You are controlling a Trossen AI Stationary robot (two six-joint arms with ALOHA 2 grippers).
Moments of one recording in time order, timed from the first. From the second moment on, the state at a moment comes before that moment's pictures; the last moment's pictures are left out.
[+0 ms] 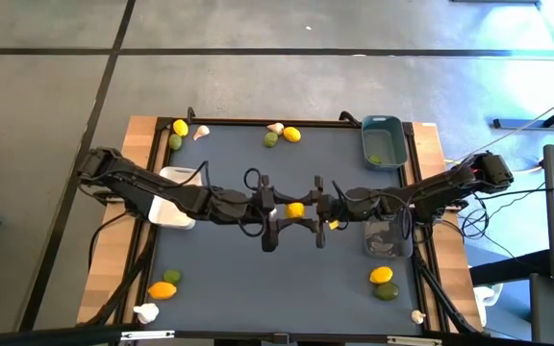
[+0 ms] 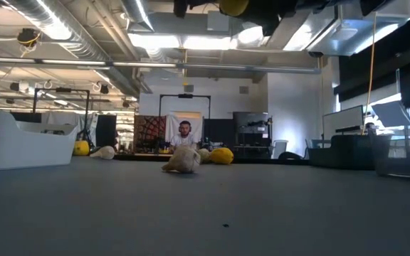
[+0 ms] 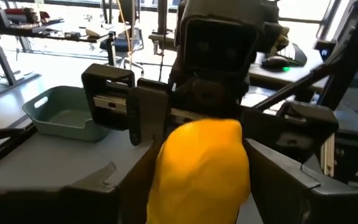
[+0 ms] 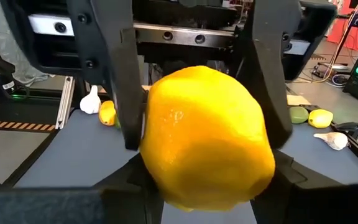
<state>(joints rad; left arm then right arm) -0.24 1.55 1.09 0.25 -0.41 -0.14 0.24 1.40 0.81 0.47 0.20 -0.03</state>
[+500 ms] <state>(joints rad) -0.29 1.39 1.07 -0.20 -0.48 -0.20 0.23 1.20 0.81 0.14 0.46 -0.03</state>
